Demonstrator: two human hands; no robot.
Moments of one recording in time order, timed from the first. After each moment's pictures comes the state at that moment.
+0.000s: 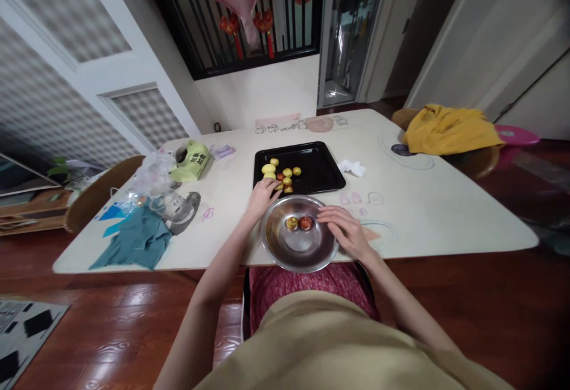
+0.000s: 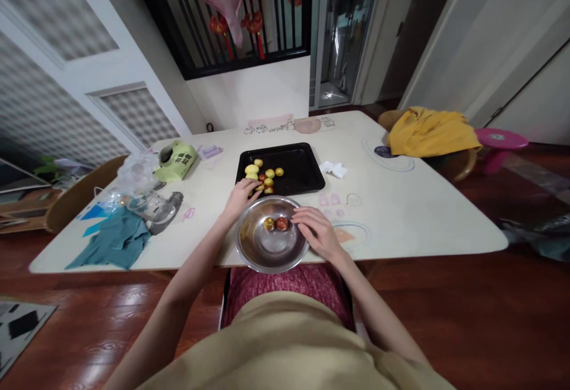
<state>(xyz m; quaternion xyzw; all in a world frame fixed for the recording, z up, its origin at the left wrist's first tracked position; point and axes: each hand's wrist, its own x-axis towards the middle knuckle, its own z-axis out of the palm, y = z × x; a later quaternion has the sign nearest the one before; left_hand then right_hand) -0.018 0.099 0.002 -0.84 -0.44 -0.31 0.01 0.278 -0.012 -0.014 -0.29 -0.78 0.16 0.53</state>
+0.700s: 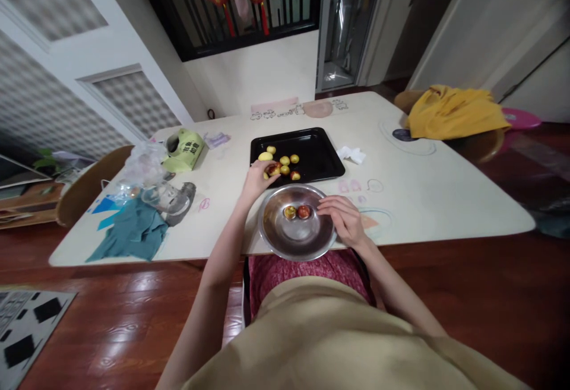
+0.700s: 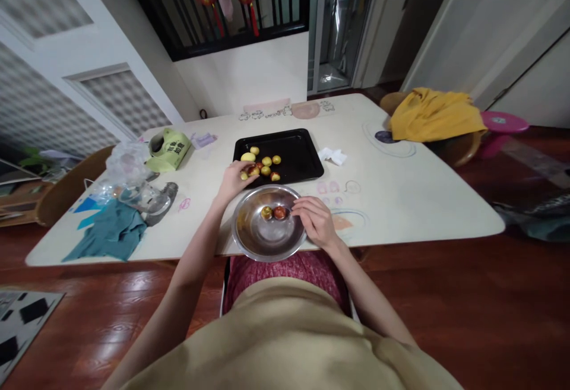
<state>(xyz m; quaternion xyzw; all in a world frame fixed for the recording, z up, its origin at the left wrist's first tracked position) -0.019 0.109 0.026 -0.80 -0.46 -0.37 -0.07 0.276 -0.014 -0.020 -0.30 -0.77 0.12 0.54</state>
